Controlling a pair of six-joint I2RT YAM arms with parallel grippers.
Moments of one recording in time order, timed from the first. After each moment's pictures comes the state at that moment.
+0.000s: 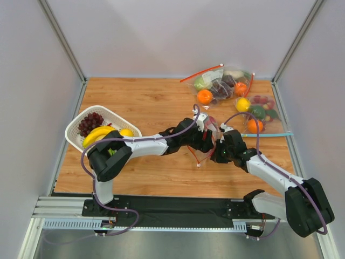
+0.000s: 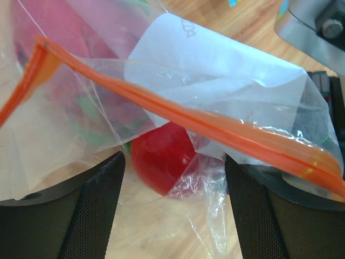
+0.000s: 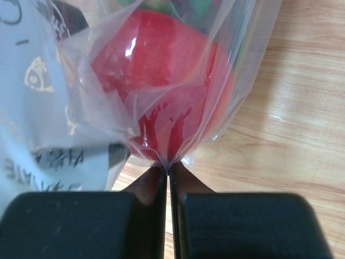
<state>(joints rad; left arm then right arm) -0.95 1.87 1.15 0.22 0.10 -0.44 0.44 1.14 0.50 -0.25 -0.12 0.46</state>
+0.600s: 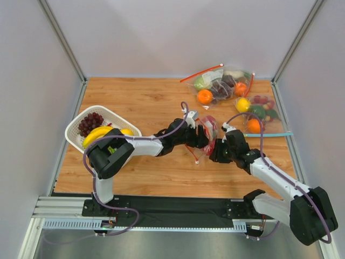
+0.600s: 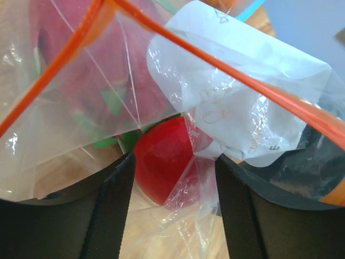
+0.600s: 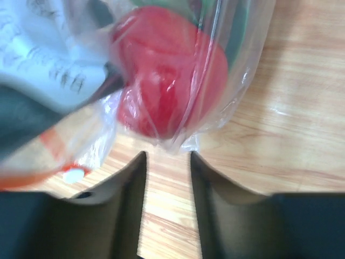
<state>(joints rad) -0.89 1.89 1.04 0.44 0.15 -0.61 0.44 1.08 0.51 -0.30 -0.12 0.48</state>
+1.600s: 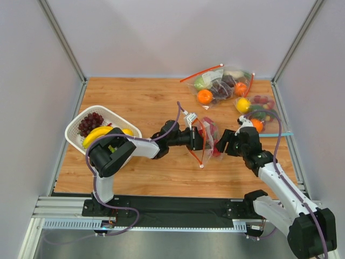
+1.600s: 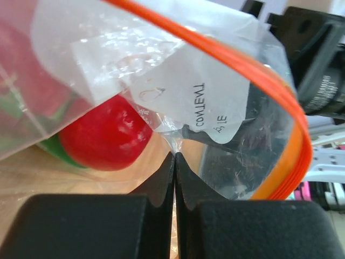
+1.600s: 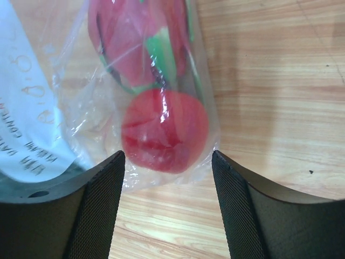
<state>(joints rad) -0.84 1.91 0.92 0.80 0.54 -0.85 0.30 0.92 0.54 -0.32 -0.07 0.48</state>
